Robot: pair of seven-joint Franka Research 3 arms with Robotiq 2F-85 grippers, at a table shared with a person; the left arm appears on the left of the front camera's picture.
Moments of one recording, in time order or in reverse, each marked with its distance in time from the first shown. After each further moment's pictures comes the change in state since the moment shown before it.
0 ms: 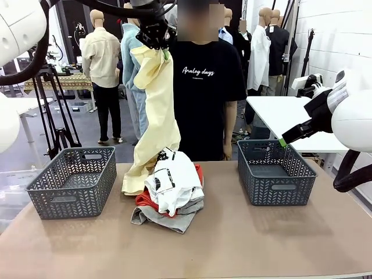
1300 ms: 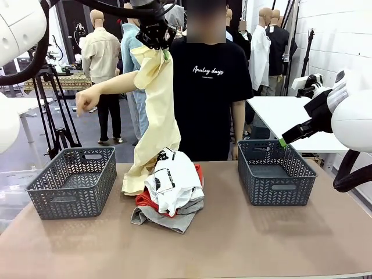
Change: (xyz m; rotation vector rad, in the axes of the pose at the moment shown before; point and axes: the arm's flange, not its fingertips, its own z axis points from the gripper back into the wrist) left arm 0.000 0.000 0.000 0.000 0.000 0.000; right arm 0.000 0.000 0.000 0.000 0.000 0.000
